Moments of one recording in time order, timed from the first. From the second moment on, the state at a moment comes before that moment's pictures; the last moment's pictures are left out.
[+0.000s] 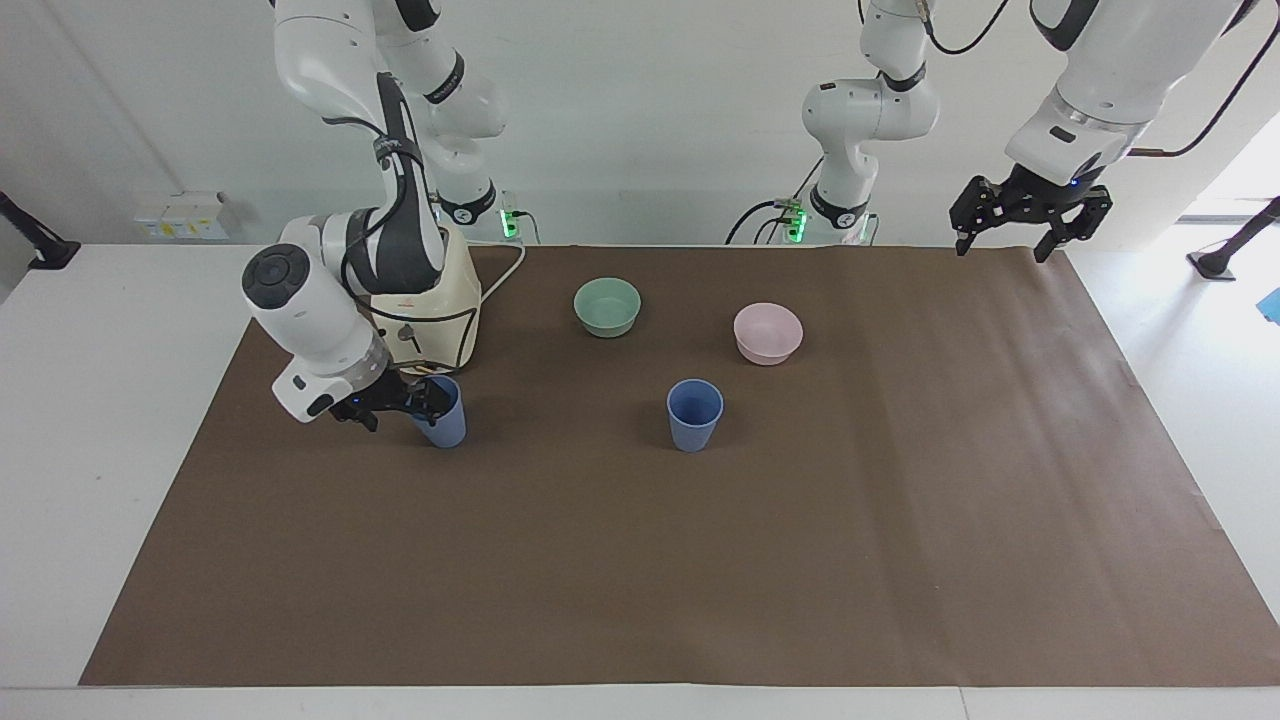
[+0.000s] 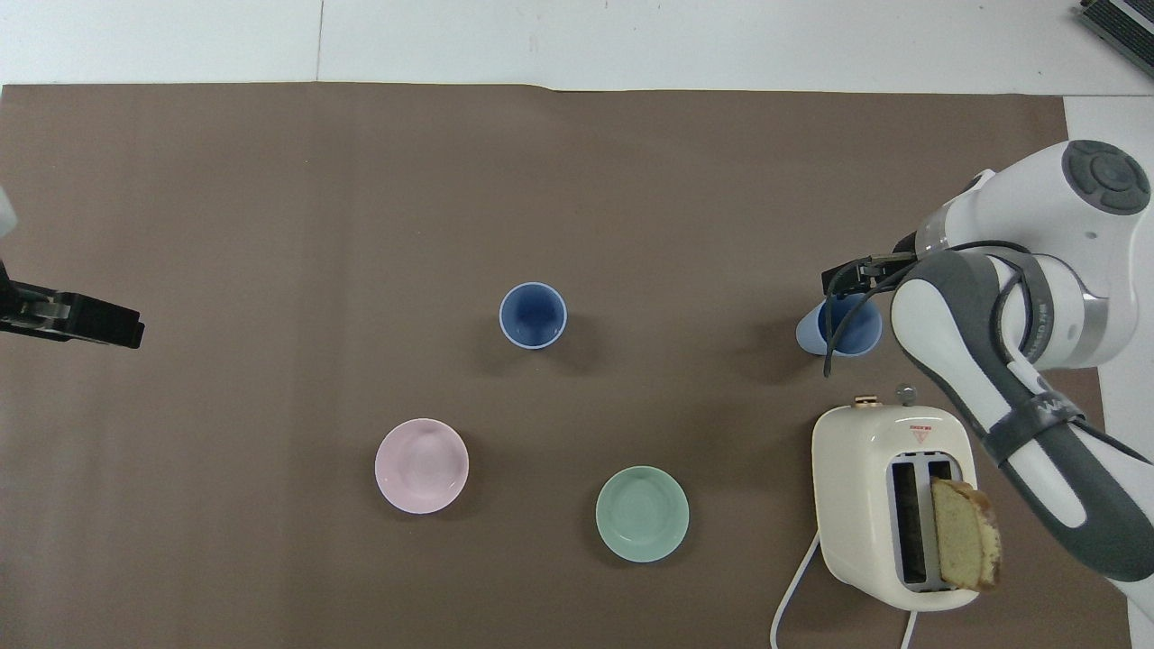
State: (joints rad) left arm -0.06 -0.06 -0.04 -1.58 0.02 1.49 0.11; right arm -0.20 0.30 0.23 -1.83 0.00 2.06 0.00
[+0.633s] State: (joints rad) left arm -0.06 -0.06 -0.04 -1.58 0.02 1.50 0.11; right arm -0.20 0.27 0.23 -1.76 0.00 1.96 0.00
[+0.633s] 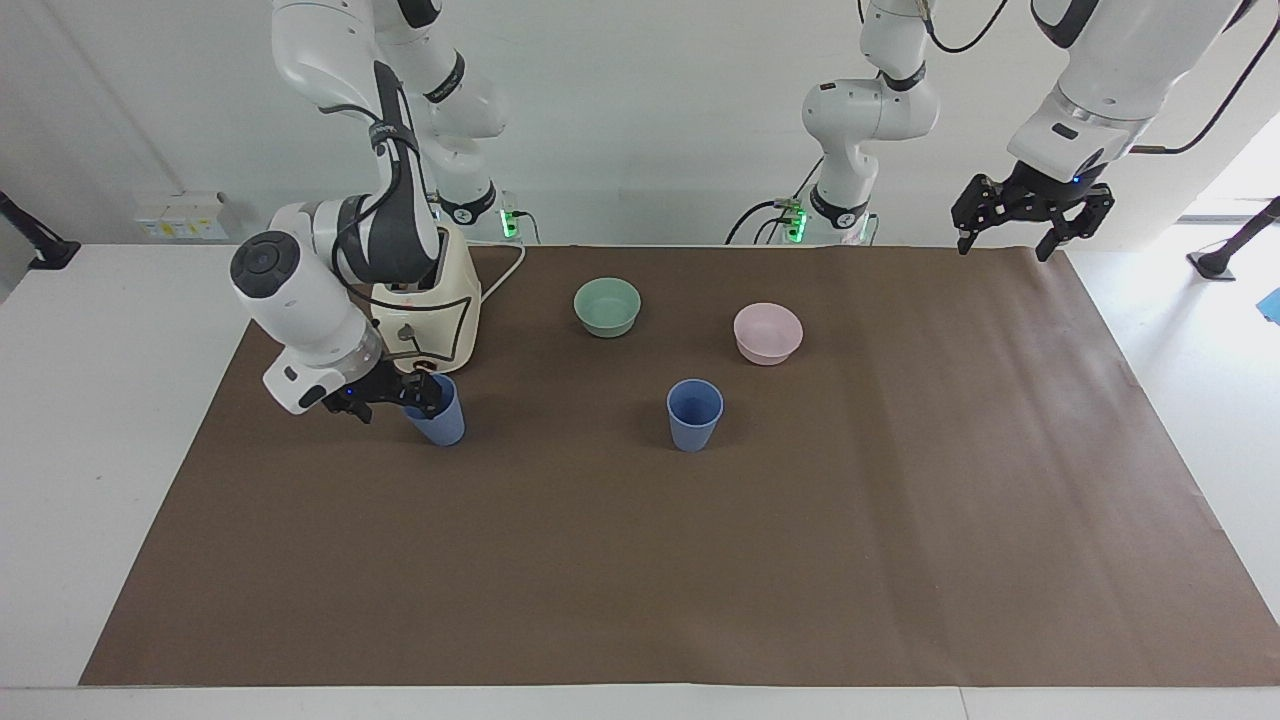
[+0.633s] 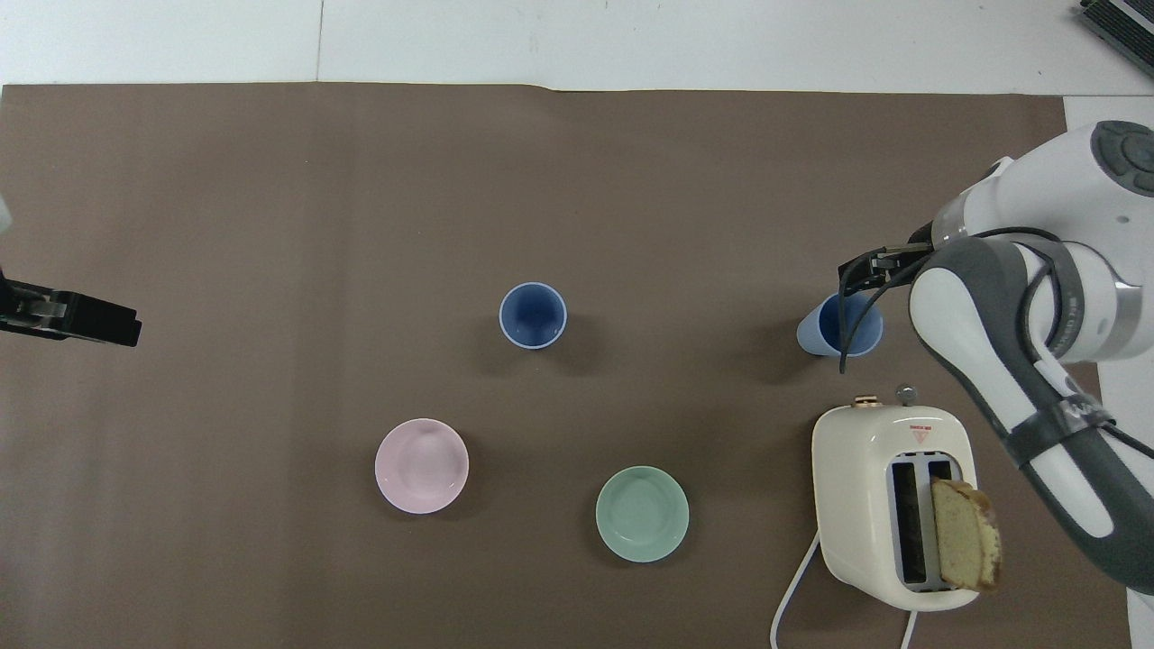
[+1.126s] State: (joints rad) left arm -0.06 -0.06 -0.04 -1.58 0.02 1.50 0.11; right arm -0.20 0.24 0.23 -1.79 0.00 1.93 0.00
